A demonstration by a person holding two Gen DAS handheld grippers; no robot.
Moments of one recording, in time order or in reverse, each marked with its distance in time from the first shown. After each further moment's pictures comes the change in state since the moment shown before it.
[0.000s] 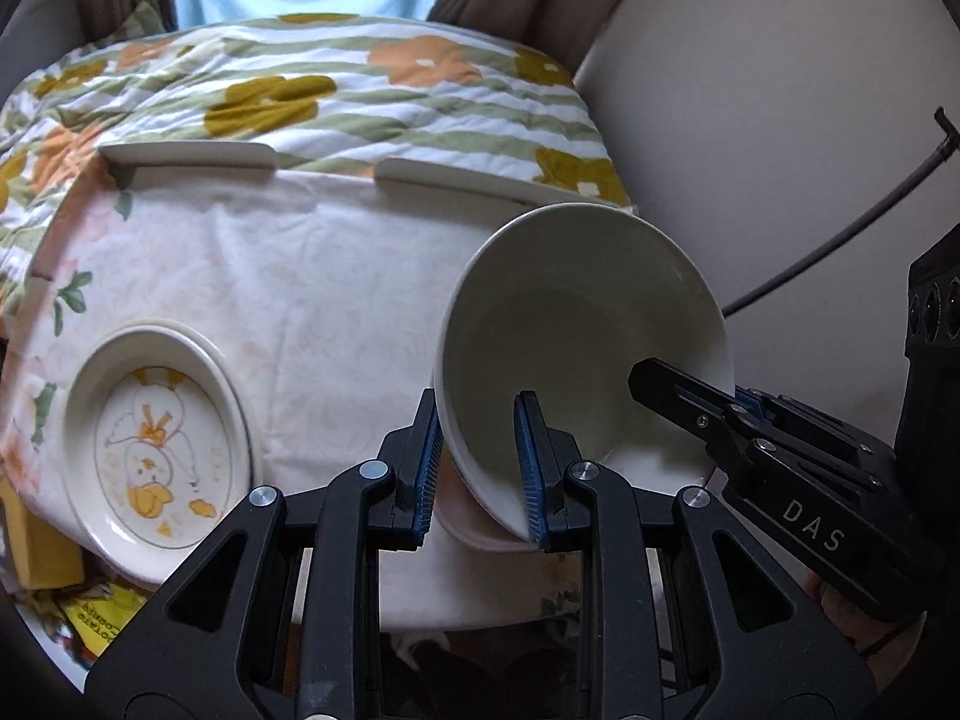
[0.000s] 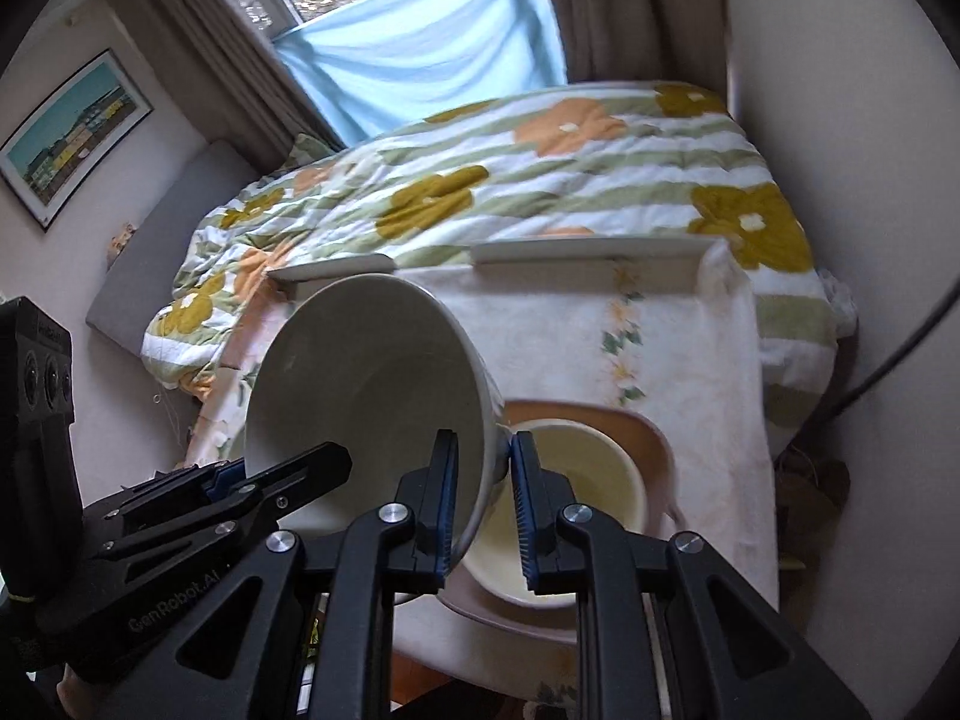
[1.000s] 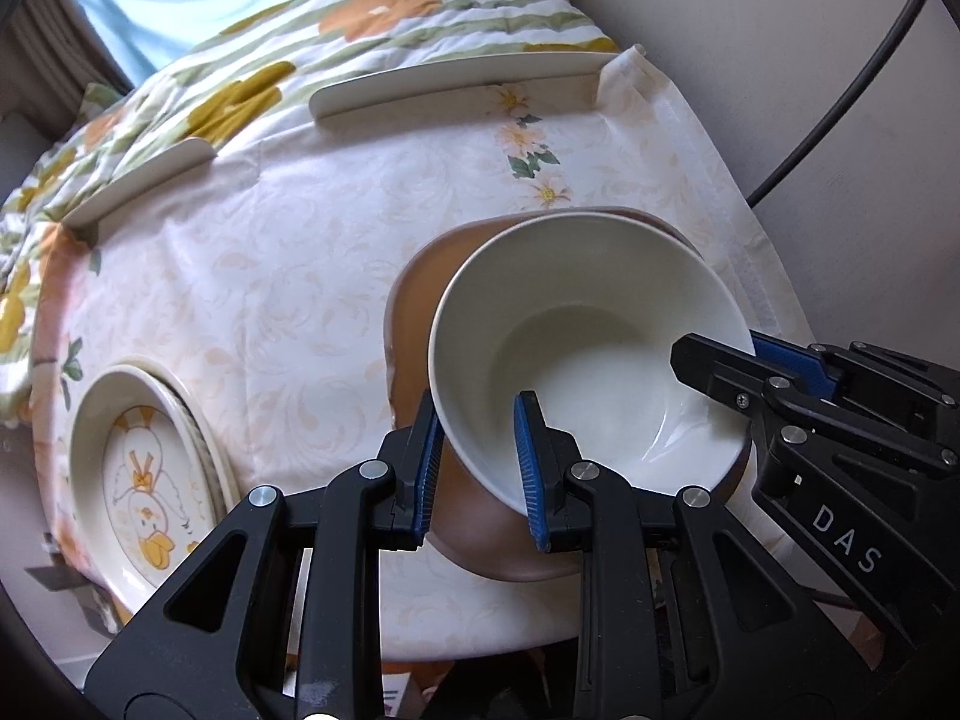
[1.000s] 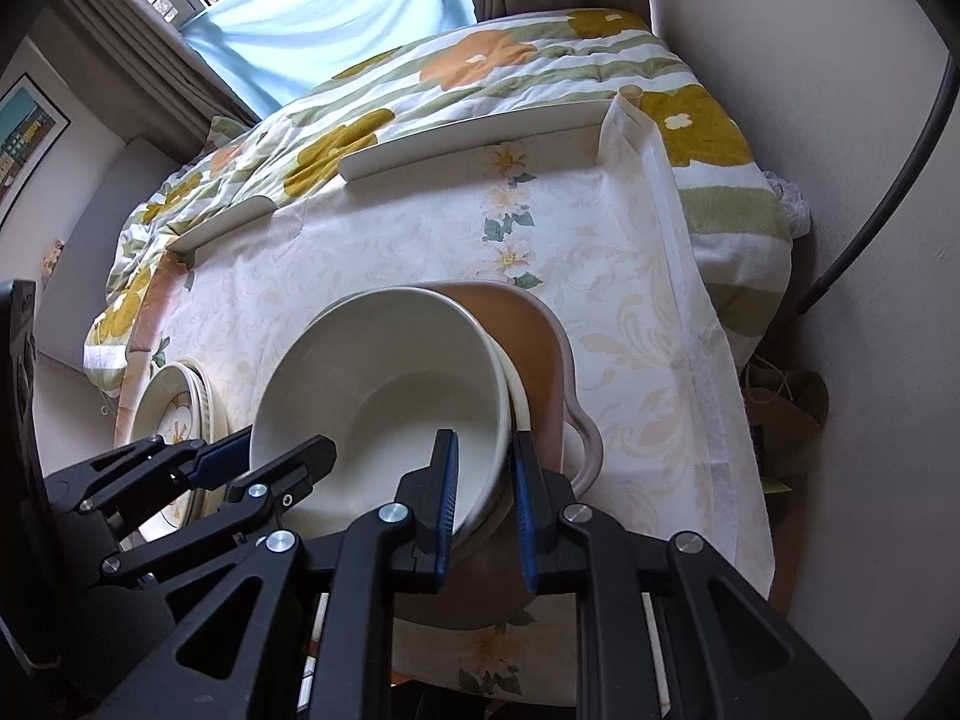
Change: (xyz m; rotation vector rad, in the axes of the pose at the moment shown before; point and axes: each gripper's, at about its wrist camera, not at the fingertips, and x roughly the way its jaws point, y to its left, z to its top) left arm 0.085 -0.028 -0.012 0.256 0.141 0.198; right arm 0.041 -0.058 -0.048 0.114 0.099 -0.108
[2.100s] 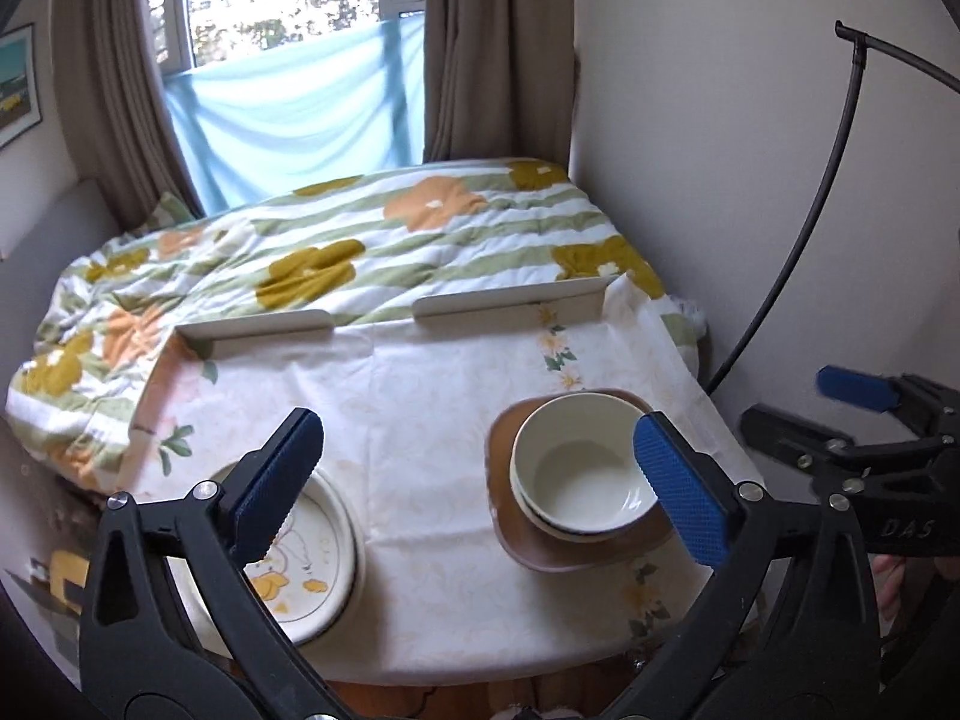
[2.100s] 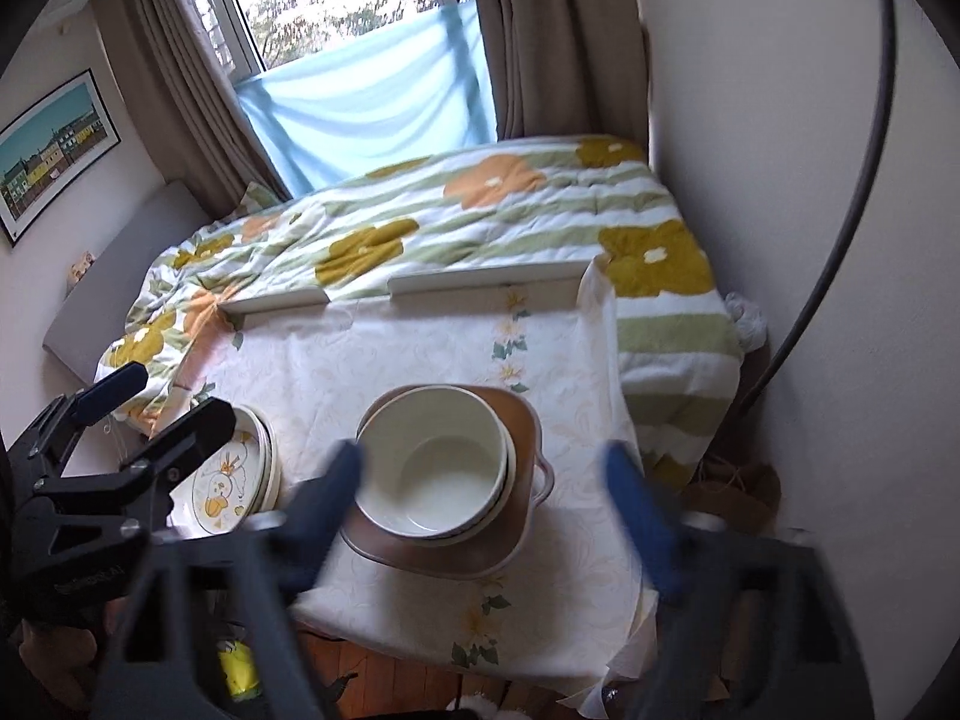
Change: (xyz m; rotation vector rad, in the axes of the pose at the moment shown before) left arm -0.151 0.027 -0.037 -0.035 -0.478 0.072; right arm -0.124 0.019 -0.025 -0.091 -0.299 -0.042
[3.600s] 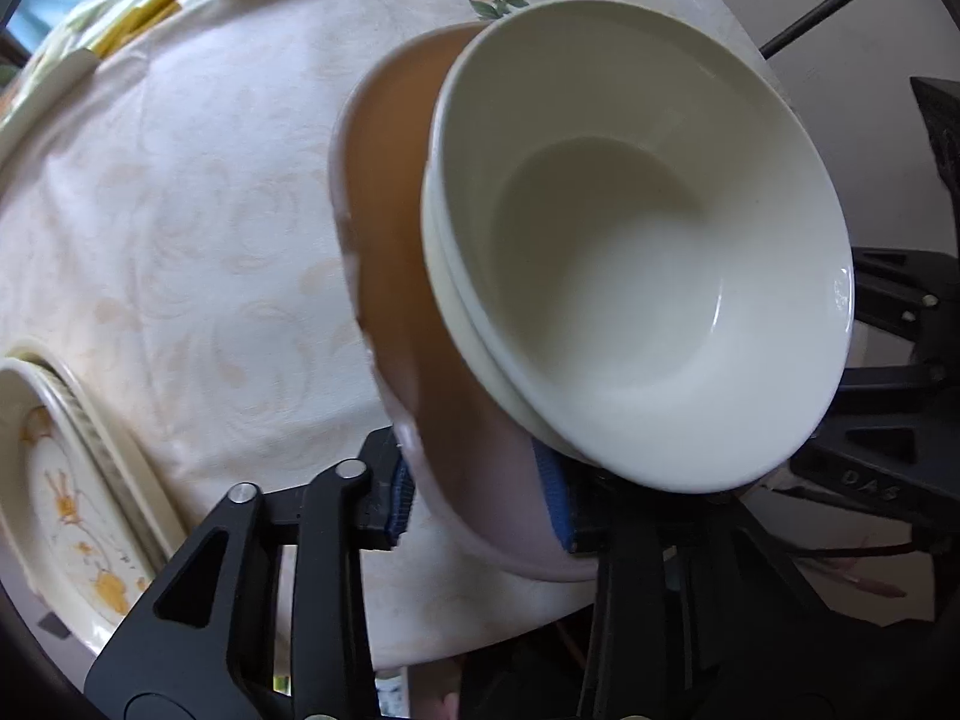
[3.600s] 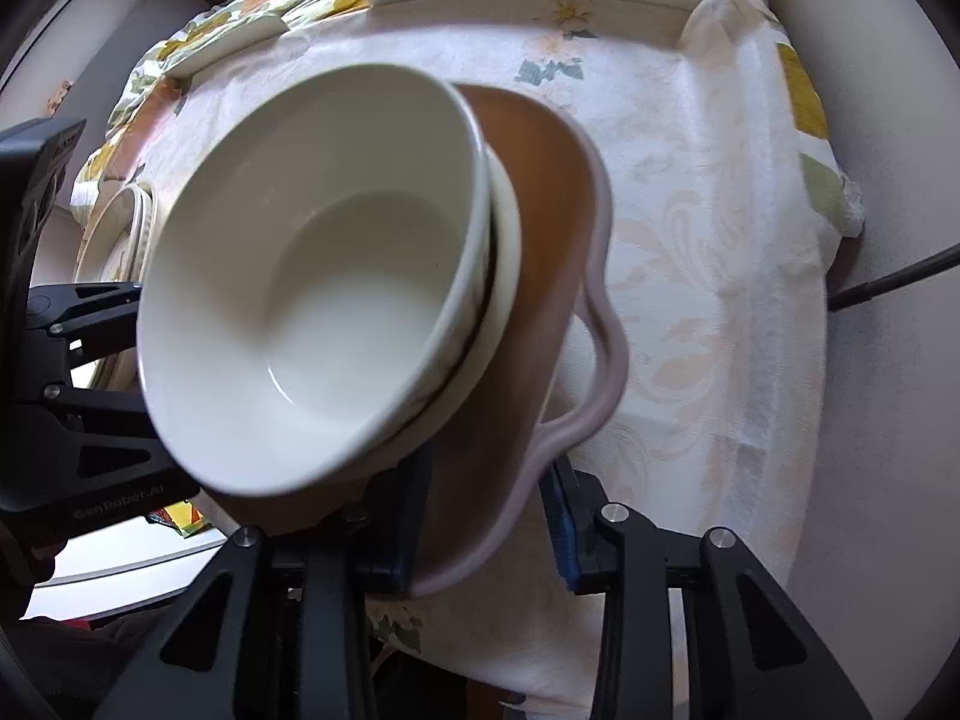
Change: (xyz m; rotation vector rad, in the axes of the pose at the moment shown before) left arm 0.199 -0.020 -0.082 0.096 0.724 -0.291; right arm 0.176 -0.020 -0.052 -0.164 0.585 0.060
